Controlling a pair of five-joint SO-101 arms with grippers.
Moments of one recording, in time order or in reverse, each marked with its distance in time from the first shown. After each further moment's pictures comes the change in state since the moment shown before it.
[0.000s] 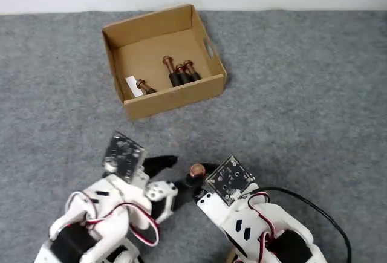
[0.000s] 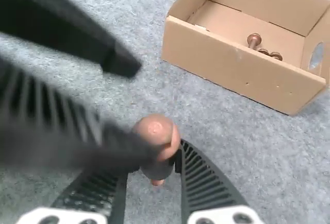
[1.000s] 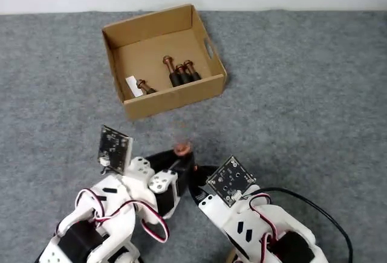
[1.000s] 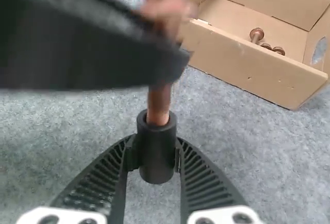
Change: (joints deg) left arm 4.0 0.4 4.8 -8.4 12.9; right arm -1.1 -0.1 -1.3 2.7 -0.2
